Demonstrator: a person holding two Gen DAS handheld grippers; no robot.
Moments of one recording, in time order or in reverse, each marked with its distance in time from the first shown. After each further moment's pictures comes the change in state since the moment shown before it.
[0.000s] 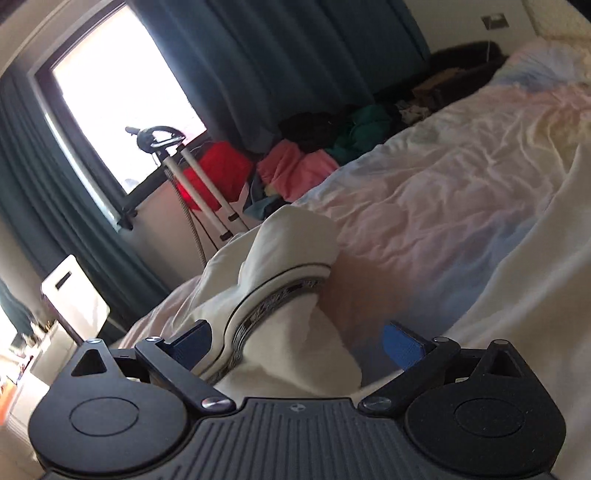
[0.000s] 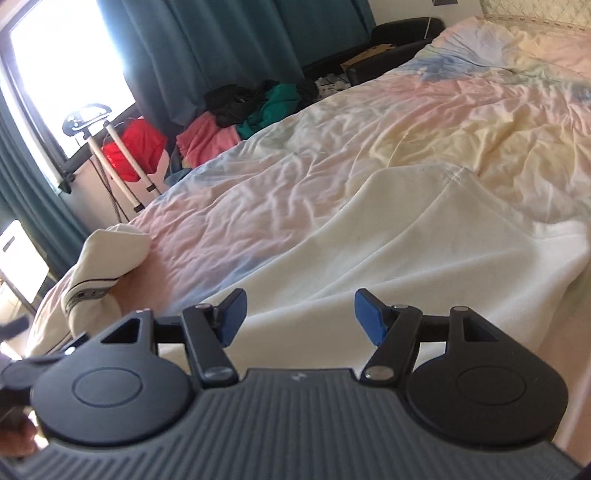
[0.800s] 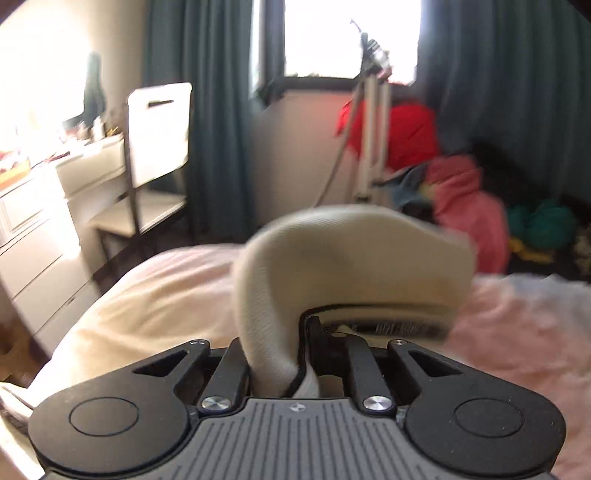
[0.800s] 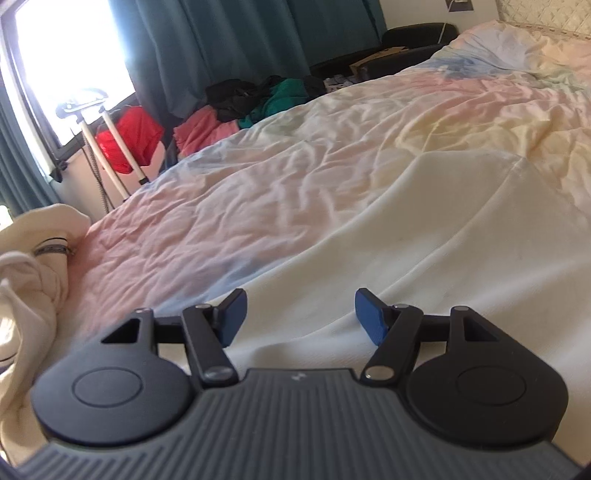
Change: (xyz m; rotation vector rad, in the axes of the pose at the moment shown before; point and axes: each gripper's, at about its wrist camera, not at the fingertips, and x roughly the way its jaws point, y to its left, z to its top) left arm 0.175 0.253 -0.060 -0.808 0.271 0.099; right arm 0.068 0.019 -0.012 -0.066 -0.020 0.012
